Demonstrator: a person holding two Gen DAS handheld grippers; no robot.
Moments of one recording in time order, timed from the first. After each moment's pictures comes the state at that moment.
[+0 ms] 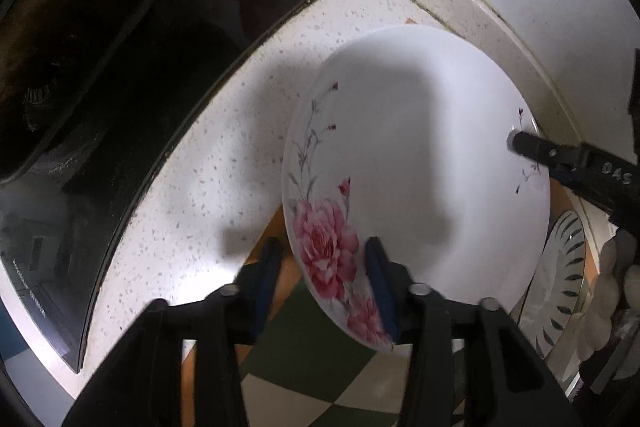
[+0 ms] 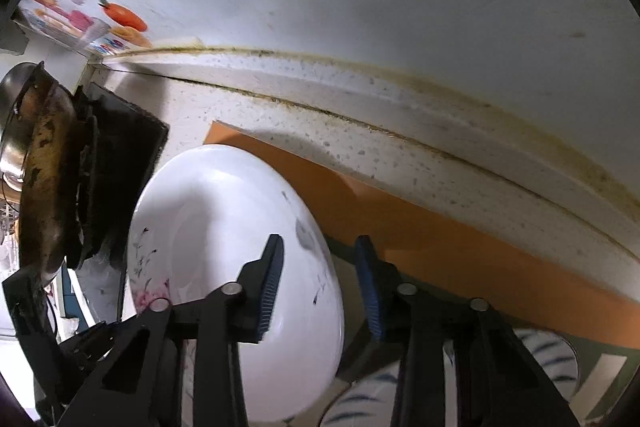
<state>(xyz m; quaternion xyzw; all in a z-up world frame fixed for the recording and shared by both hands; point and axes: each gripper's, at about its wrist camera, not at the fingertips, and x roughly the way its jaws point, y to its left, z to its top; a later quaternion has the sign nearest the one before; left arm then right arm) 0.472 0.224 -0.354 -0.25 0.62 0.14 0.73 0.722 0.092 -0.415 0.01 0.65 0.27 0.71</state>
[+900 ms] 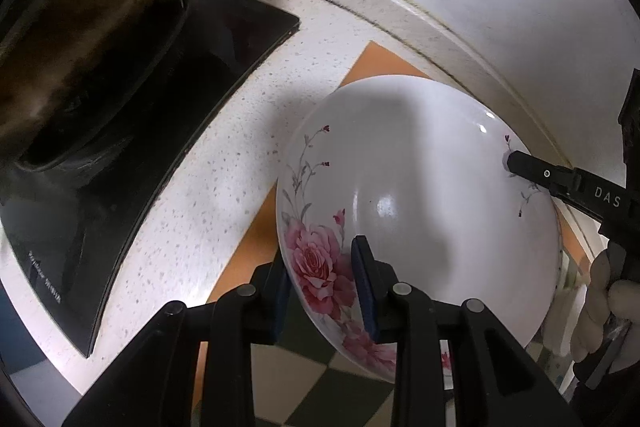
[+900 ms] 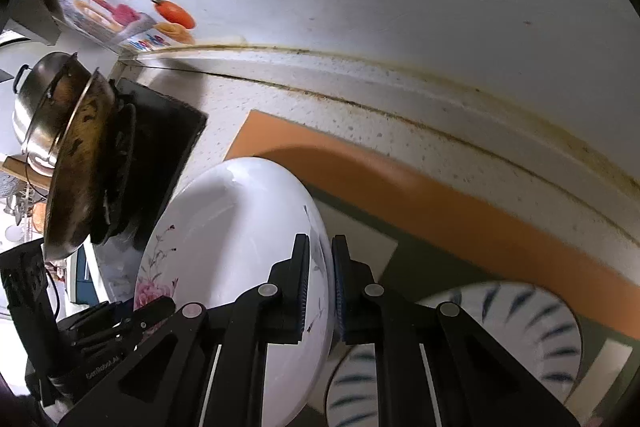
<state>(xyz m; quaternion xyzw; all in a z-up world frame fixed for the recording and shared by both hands) 0.451 0.217 -0.313 -0.23 0.59 0.12 0.77 0.680 0.062 -0.374 0.03 0.61 0.31 0.73</state>
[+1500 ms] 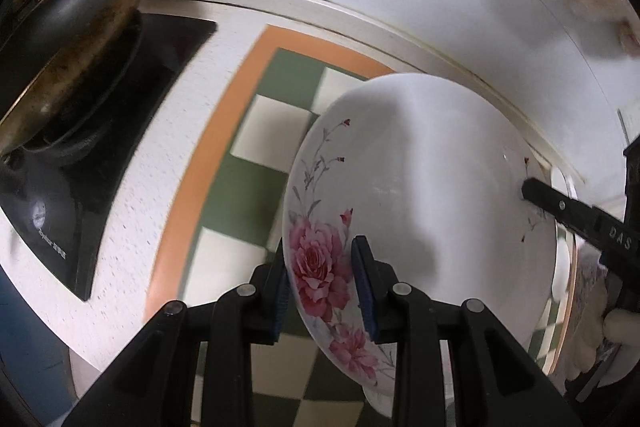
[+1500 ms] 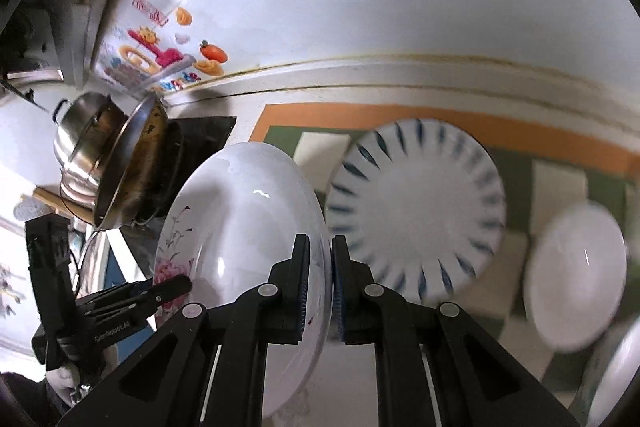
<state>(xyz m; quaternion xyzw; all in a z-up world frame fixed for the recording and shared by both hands) 0.387 0.126 -0.256 -0.16 0.59 0.01 0.79 0.515 -0.085 -0.292 0.14 0.56 0.26 0.77</state>
